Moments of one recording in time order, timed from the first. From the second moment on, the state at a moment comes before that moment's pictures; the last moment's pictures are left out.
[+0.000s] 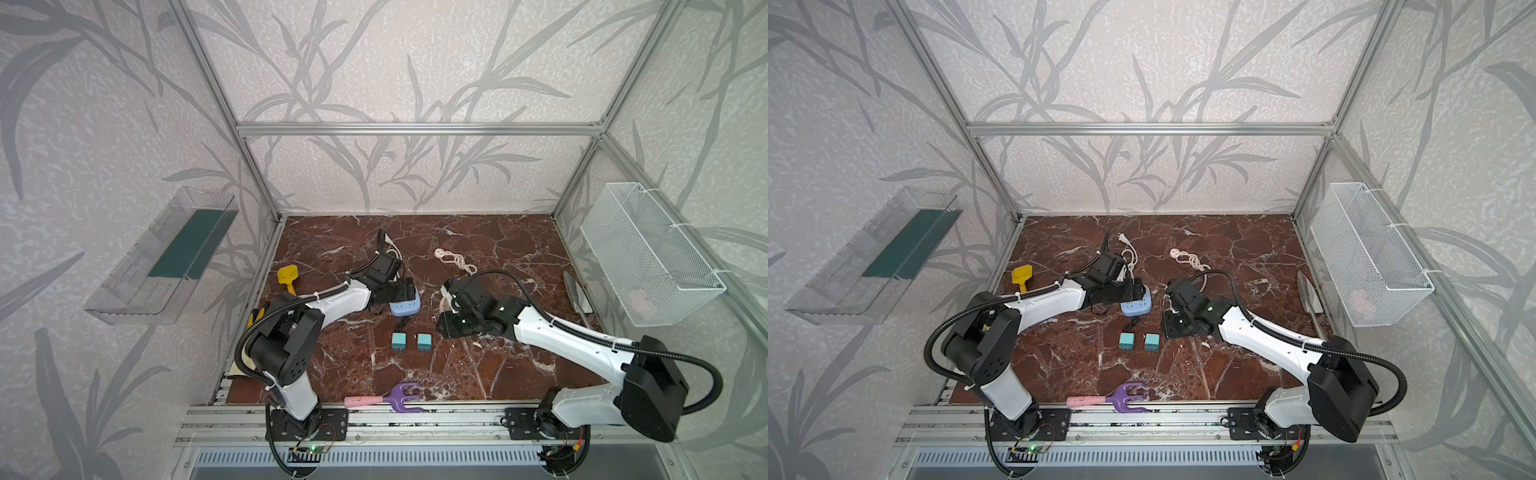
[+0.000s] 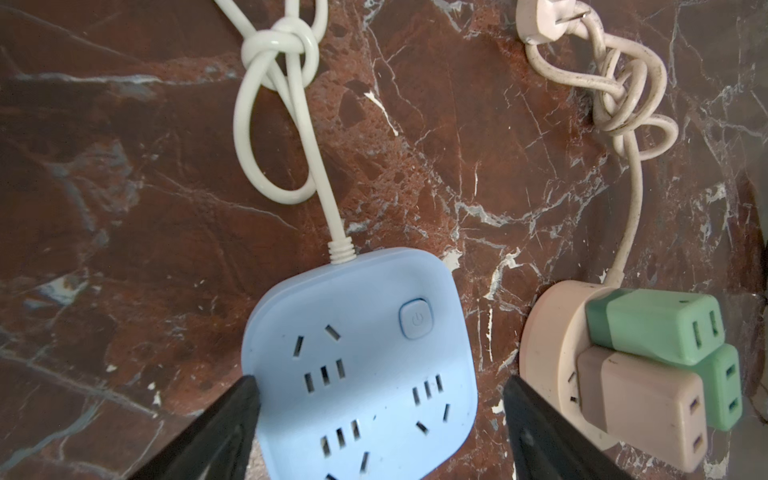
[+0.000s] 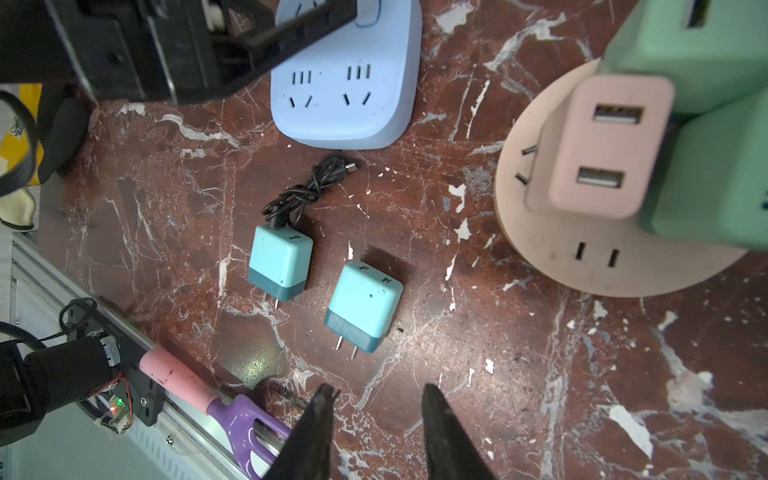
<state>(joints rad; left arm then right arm) -0.55 1.72 1.03 -0.27 0.09 -0.62 0.80 1.35 0.92 -0.57 -0.15 0.62</state>
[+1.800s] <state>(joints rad) -0.90 1.48 0.84 -0.55 -0.09 -0.73 0.79 1.34 0.92 -0.56 -0.18 0.63</state>
